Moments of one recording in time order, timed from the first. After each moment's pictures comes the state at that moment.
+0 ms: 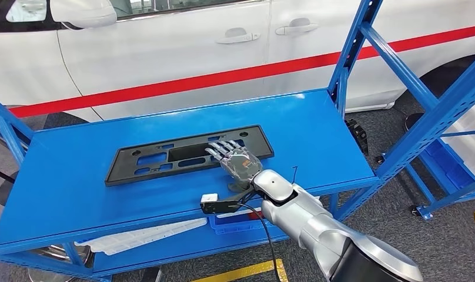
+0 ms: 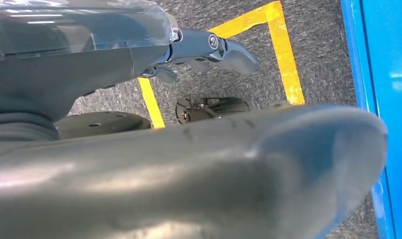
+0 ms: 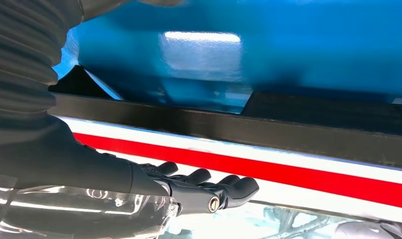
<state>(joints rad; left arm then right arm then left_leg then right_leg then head) -0.16 -0.26 1.27 -0.18 -1.04 0.03 -0.28 -0.90 0.26 1.19 -0.43 0.76 -0.48 -0.19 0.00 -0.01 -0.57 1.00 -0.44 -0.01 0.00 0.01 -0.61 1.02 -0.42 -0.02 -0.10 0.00</state>
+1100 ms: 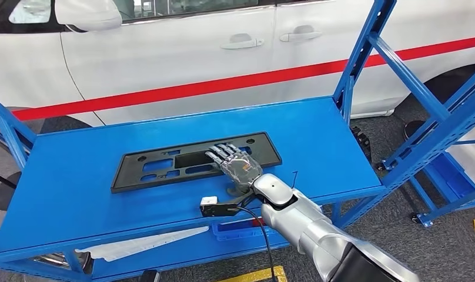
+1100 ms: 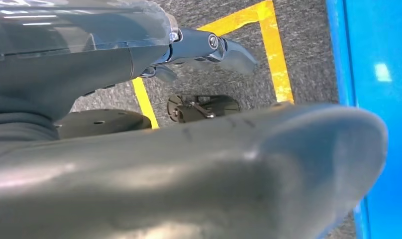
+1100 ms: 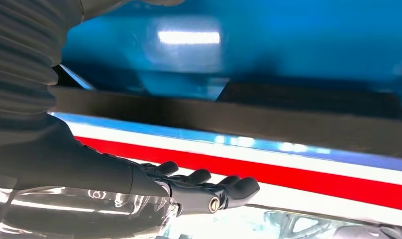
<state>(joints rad) -0.15 -0.26 1.27 -0.18 -1.03 -0.02 -0.29 -0.86 0.26 1.07 -0.44 0.85 -0.45 -0.19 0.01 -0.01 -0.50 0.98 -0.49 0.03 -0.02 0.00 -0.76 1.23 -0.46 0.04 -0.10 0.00</state>
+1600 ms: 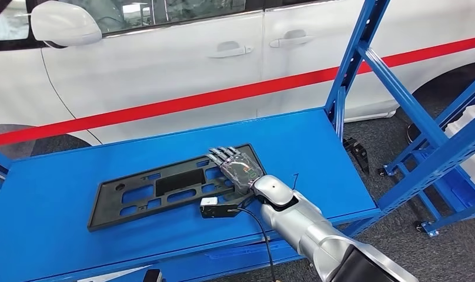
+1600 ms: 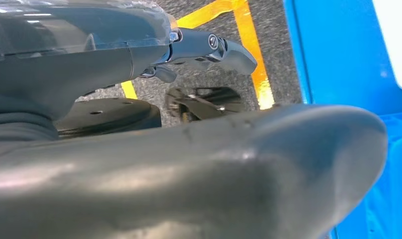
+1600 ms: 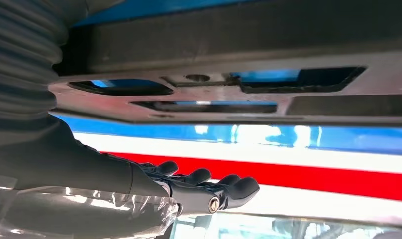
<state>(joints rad) -0.16 -0.26 1.27 -0.18 -1.04 0.00 -0.27 -0.84 0.26 1.01 -0.46 0.86 -0.41 -0.23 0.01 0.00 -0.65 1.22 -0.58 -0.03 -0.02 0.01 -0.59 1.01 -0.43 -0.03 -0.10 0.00</state>
